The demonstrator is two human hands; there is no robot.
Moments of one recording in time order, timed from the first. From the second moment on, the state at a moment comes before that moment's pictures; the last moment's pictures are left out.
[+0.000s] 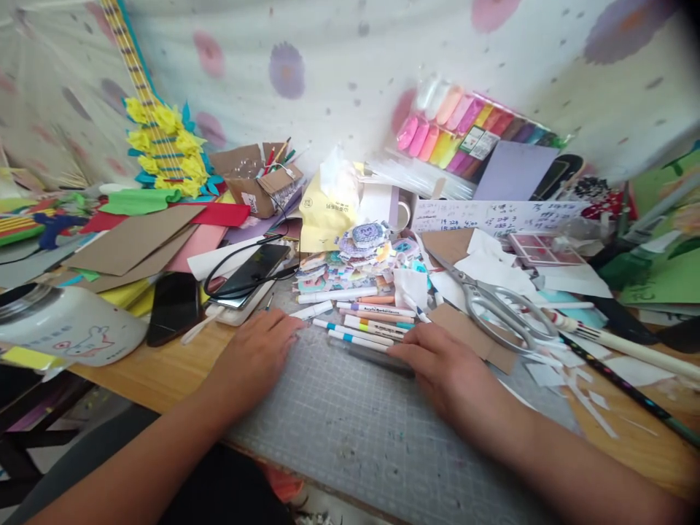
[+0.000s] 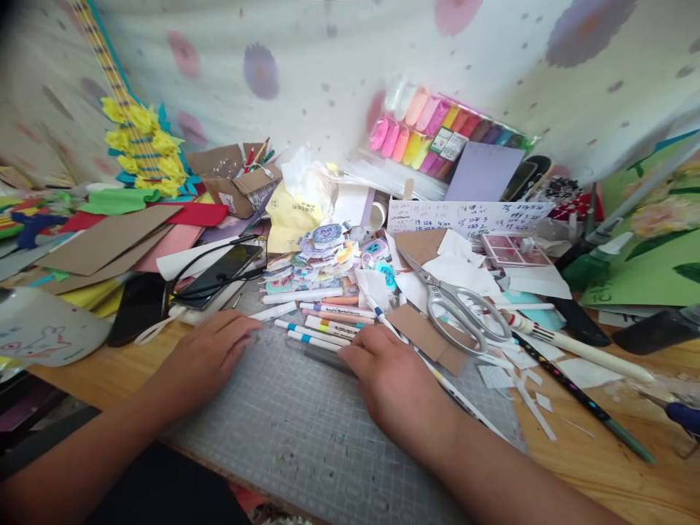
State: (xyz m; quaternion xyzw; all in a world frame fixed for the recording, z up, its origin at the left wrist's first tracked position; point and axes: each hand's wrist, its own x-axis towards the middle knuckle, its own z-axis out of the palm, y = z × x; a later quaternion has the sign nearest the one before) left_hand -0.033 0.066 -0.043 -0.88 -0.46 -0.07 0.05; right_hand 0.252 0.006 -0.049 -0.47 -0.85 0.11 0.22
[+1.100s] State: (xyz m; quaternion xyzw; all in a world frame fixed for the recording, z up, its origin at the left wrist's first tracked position) left_hand 0.027 0.096 -0.049 -0.92 -0.37 -0.11 -0.10; right_hand 0.241 0.007 -0.040 -0.51 -0.85 0.12 0.08
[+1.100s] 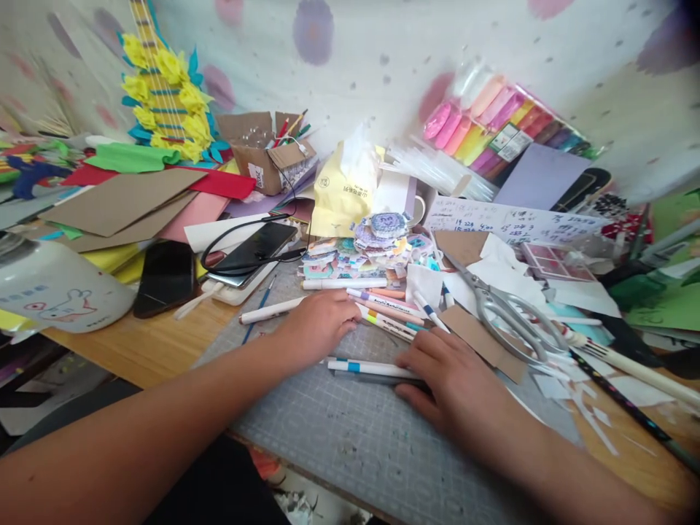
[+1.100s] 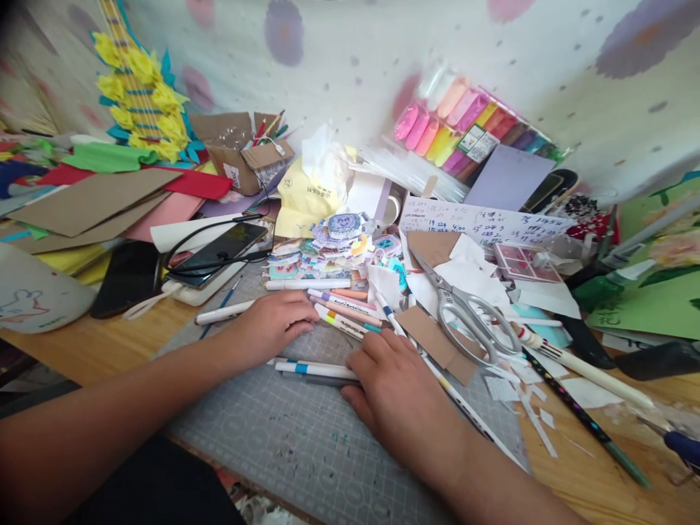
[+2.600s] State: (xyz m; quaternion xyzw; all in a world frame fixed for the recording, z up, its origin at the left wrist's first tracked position) left_hand 0.055 0.072 -0.011 -0.93 -0.36 -0.03 -0.07; right_hand 0.245 0.002 -0.027 -0.50 -0.86 0.10 0.07
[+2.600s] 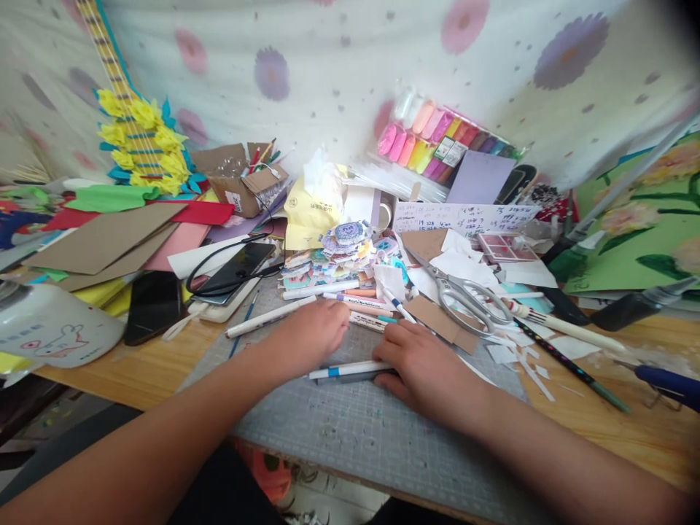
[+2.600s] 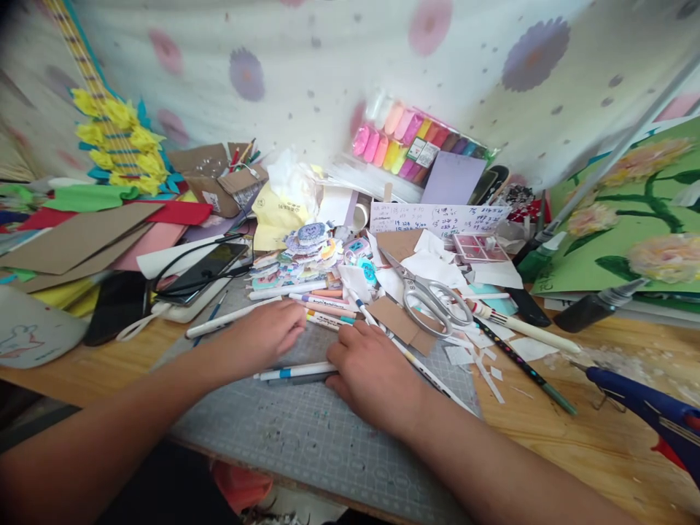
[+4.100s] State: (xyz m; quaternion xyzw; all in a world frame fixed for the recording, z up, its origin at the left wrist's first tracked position) left_hand 0.023 0.061 -0.042 -0.92 -0.38 -0.09 -0.02; right_hand 0.335 0.054 -0.038 -0.64 -0.66 -0.04 0.39
